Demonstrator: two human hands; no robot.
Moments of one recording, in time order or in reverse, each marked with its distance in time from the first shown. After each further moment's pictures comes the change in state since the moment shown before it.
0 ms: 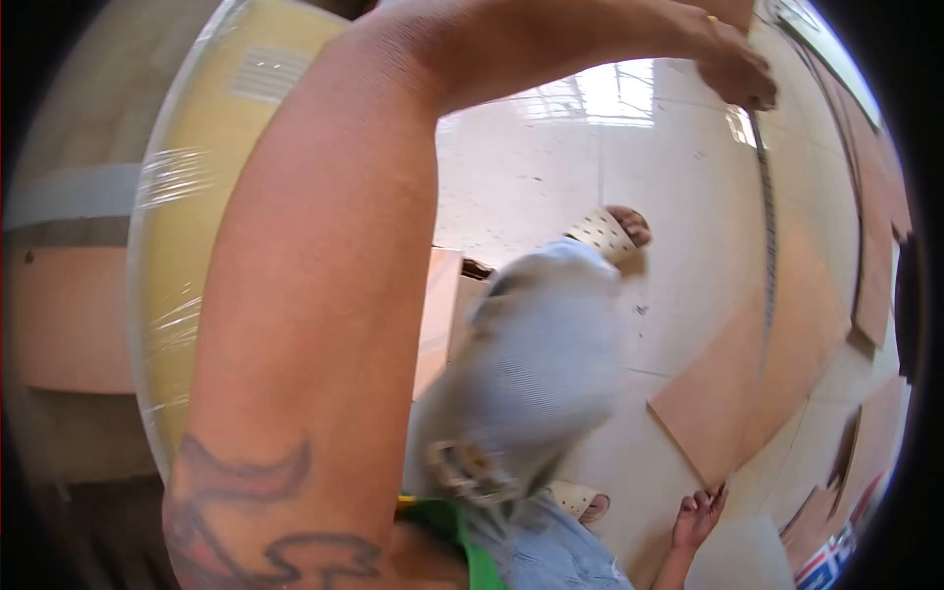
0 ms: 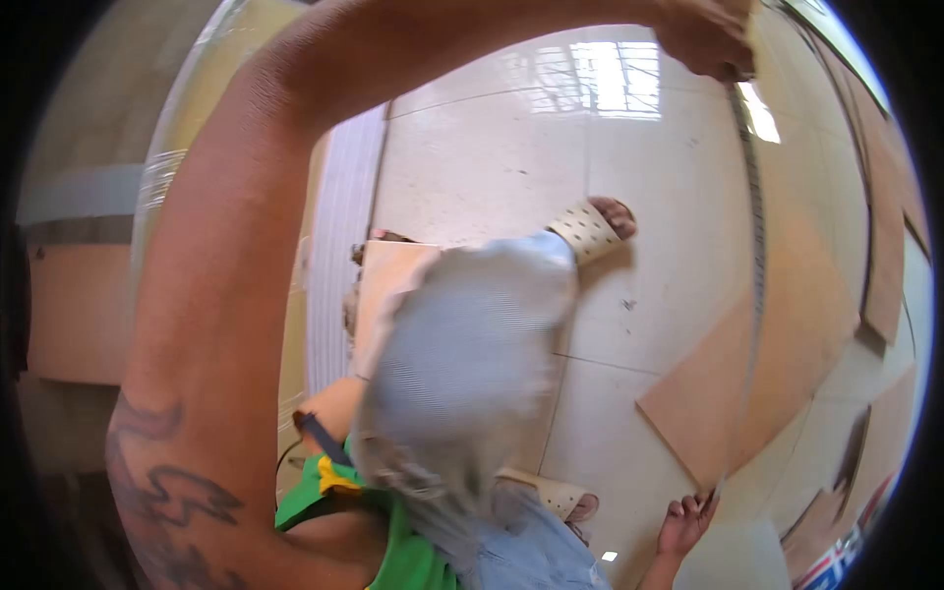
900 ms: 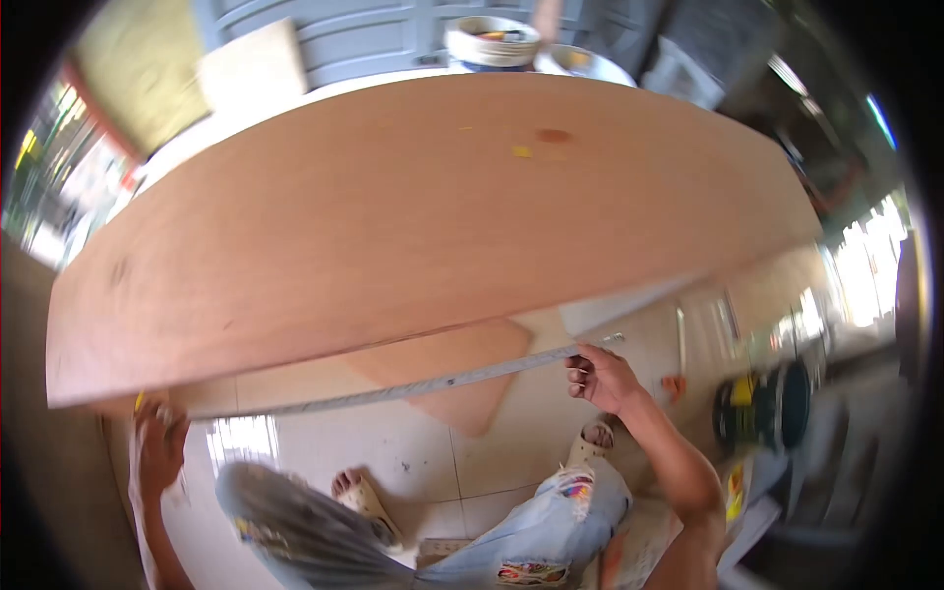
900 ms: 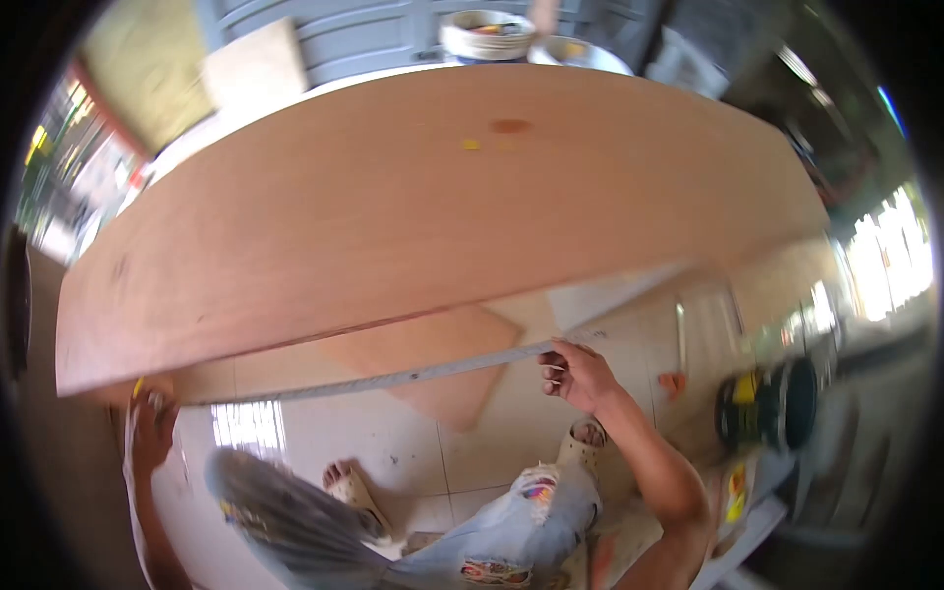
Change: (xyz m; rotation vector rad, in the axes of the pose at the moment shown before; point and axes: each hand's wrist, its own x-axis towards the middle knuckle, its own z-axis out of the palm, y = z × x) left_hand -0.053 0.131 -0.179 -0.145 0.516 0.345; right_hand -0.241 0.021 0.009 0.352 0.327 -0.612
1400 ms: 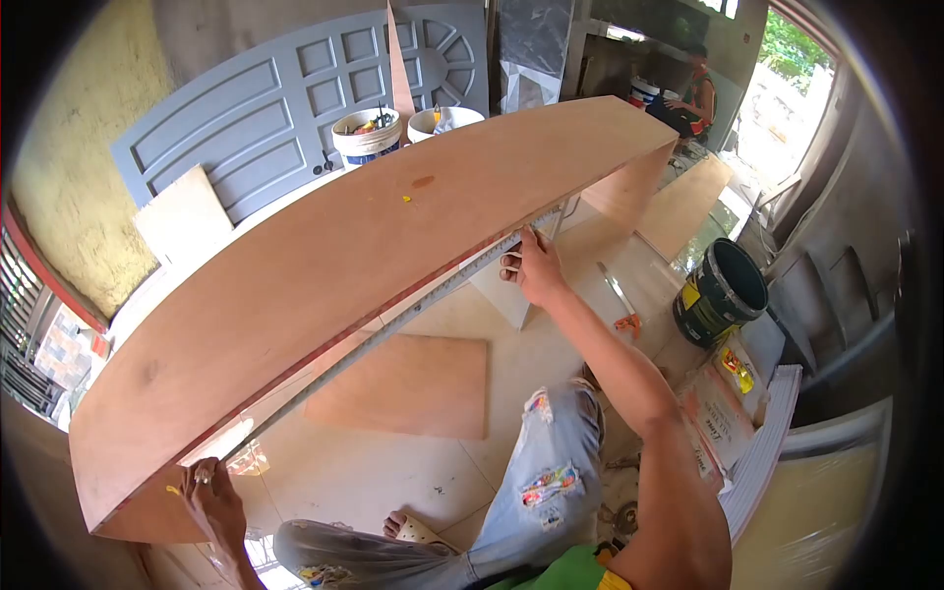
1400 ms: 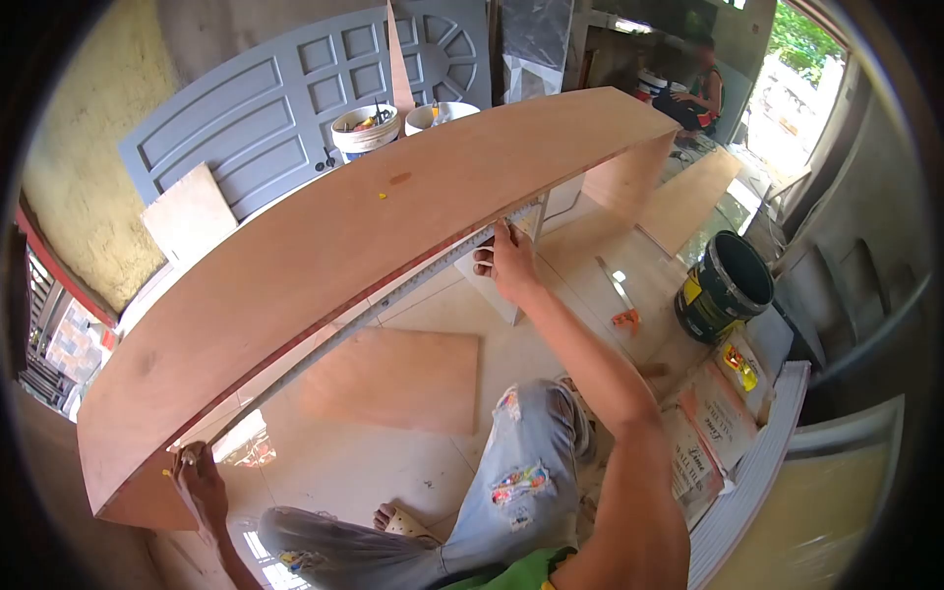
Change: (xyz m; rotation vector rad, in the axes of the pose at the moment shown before) left_hand -0.045 -0.068 0.017 -0.204 0.442 -0.098; right_hand -0.052 0.016 0.188 0.054 0.141 -0.876
